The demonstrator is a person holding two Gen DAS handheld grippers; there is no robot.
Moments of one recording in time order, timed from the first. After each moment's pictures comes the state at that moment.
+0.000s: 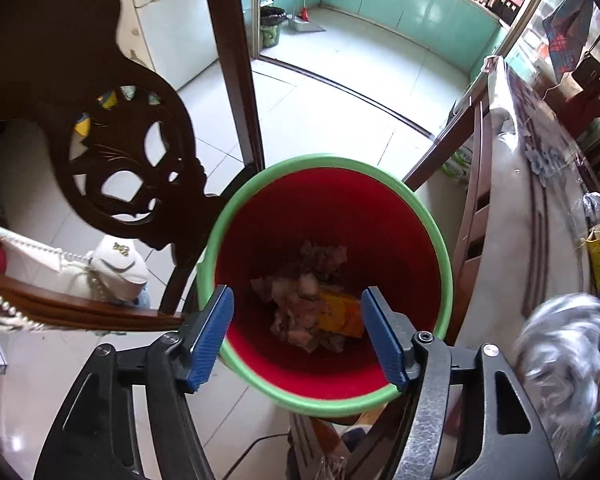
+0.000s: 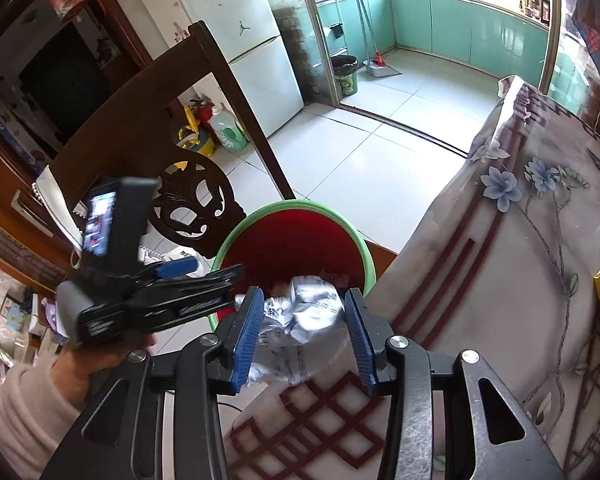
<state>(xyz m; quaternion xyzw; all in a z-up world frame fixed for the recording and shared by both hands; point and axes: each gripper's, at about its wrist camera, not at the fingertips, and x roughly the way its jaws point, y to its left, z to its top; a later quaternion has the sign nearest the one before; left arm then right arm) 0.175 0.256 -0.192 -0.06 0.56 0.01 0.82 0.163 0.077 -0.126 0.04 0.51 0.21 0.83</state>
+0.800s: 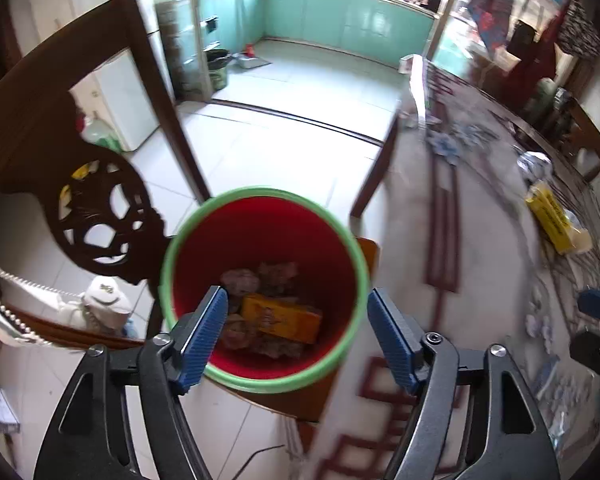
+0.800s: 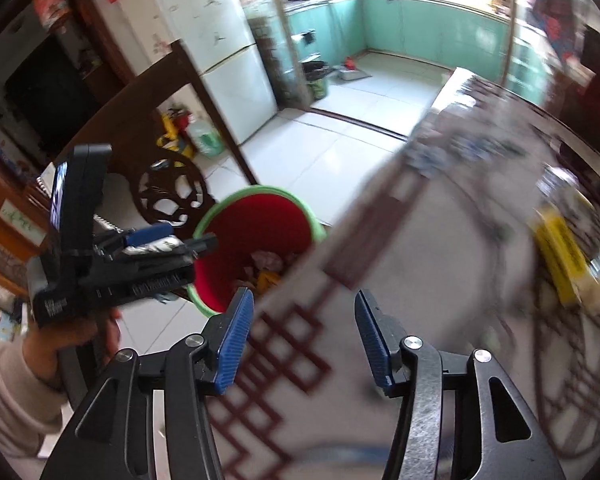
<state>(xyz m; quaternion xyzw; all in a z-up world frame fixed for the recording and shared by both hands) 0.141 0.186 -0.141 0.00 0.51 -0.08 0.86 0.076 -0.015 -0.094 0.05 0.51 0.13 0.85</state>
